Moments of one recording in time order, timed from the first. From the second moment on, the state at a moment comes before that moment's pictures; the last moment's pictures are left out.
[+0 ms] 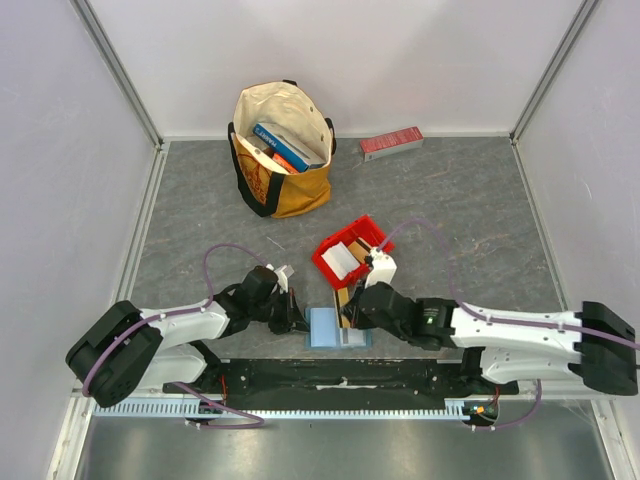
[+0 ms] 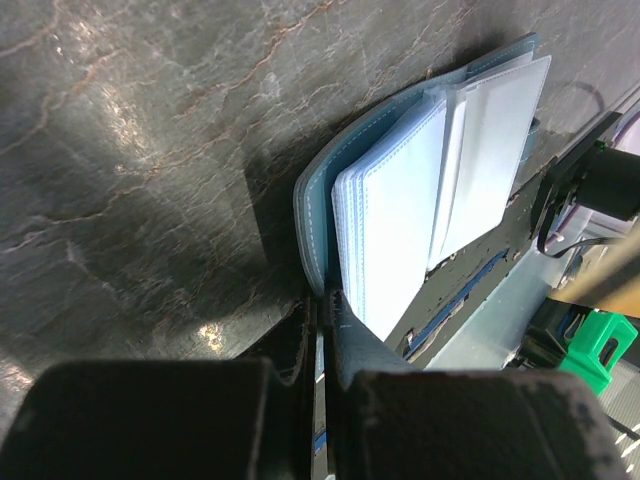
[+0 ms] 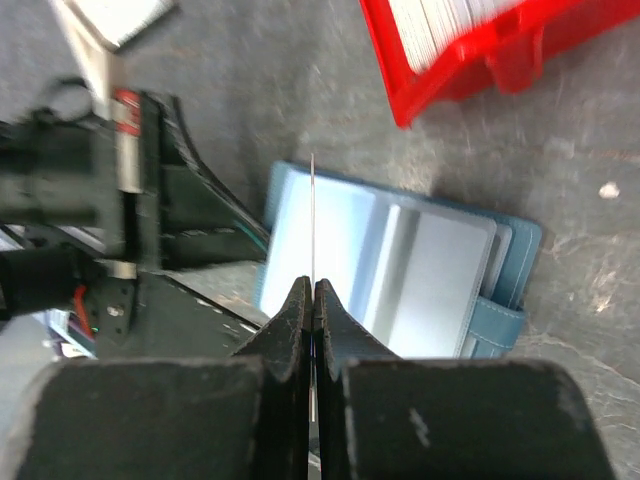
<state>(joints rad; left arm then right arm) -0.72 1.22 0.27 0.09 0.42 -0.89 1.24 1.08 0.64 -0.24 0.42 0.98</state>
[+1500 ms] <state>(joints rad) -0.72 1.22 0.27 0.09 0.42 -0.89 1.17 1.36 0.13 0.76 0.17 1.30</state>
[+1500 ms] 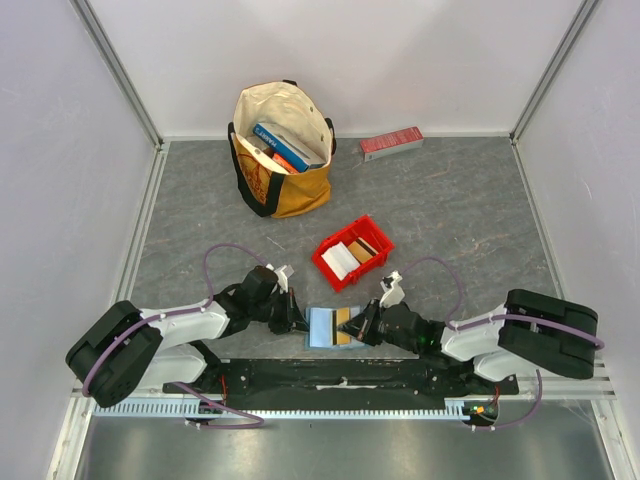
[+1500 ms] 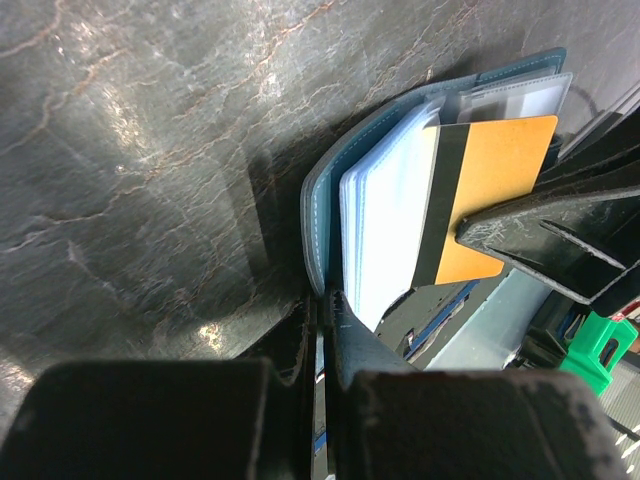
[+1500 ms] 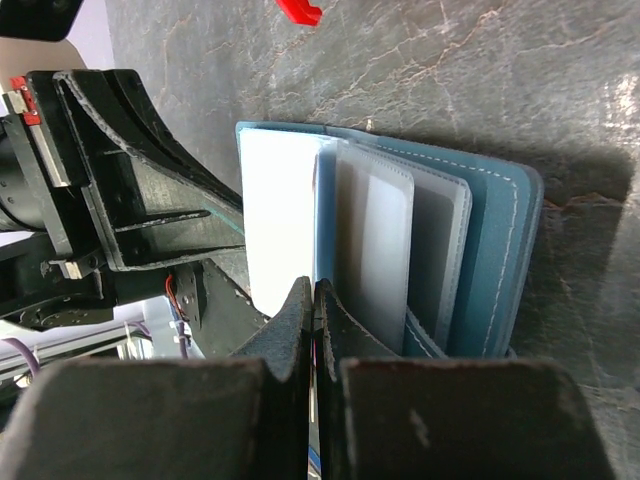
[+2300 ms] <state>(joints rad) -0.72 1.21 0.27 0.09 0.42 -0.89 1.15 1.50 0.14 0.88 0.12 1.34</state>
